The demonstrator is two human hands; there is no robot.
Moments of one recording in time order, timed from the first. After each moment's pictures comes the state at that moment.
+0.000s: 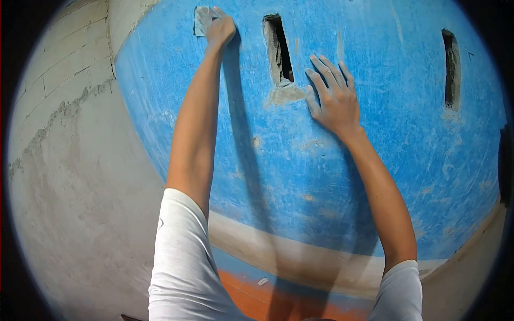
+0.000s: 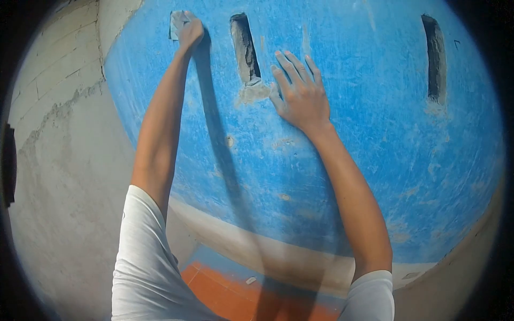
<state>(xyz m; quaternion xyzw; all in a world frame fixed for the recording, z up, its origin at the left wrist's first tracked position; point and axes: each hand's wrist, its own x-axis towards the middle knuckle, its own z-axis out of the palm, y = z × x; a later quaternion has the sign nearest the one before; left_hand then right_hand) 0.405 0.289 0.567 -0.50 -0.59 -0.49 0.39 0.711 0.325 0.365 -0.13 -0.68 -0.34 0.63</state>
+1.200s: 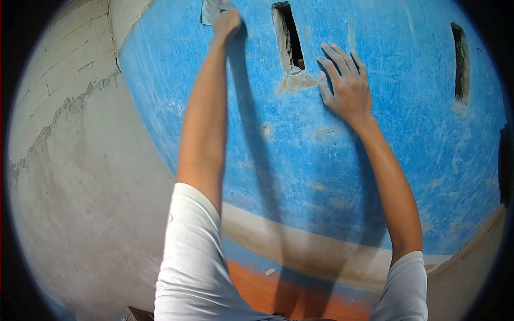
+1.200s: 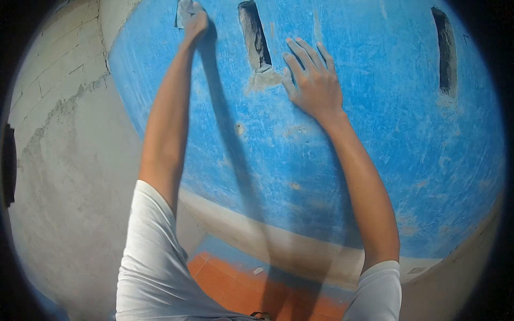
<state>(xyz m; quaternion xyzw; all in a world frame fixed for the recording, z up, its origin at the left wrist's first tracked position) 0.334 0.342 0.595 -0.49 -0.47 -0.55 0.48 0.709 0.325 0.363 -0.12 -0.67 -0.34 0.65</state>
